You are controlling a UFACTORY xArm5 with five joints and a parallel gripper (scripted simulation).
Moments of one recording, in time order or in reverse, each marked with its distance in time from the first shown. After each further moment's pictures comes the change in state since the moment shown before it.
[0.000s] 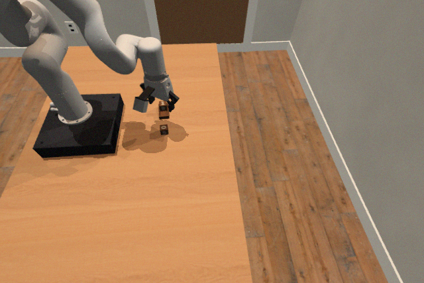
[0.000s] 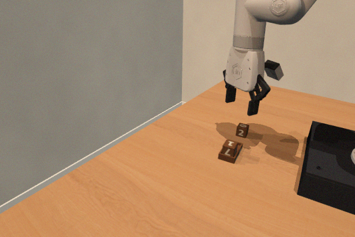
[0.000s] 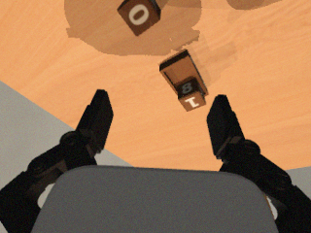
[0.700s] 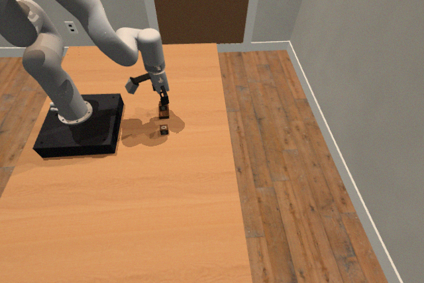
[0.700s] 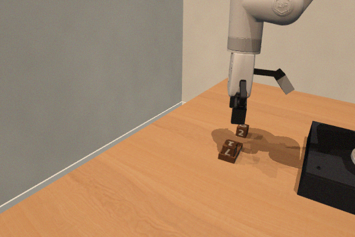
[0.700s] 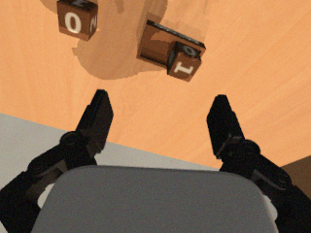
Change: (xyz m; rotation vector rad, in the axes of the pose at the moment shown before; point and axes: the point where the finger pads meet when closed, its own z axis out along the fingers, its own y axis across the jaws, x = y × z) arm -0.040 0.030 0.001 -0.001 0.000 0.623
